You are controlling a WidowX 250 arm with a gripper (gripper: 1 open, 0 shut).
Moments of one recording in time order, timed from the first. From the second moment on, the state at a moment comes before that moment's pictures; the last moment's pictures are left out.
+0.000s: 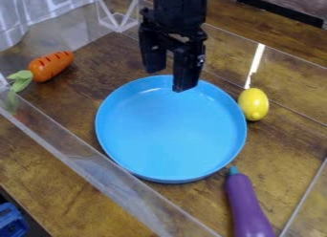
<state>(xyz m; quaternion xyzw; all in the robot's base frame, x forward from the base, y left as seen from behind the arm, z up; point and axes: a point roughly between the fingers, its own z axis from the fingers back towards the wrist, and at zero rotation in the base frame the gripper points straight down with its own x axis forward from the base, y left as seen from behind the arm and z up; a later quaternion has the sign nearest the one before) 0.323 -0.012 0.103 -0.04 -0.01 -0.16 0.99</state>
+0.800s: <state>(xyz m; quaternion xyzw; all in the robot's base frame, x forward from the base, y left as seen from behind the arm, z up) 0.318 -0.014 0.104 -0.03 0.00 -0.15 0.99</state>
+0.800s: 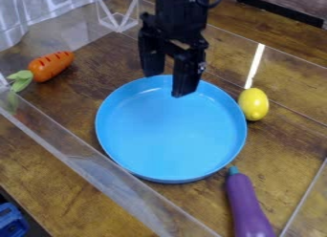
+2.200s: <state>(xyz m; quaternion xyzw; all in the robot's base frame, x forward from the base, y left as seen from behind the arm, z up) 0.316 -0.017 0.107 -0.02 0.01 -0.09 1.00</state>
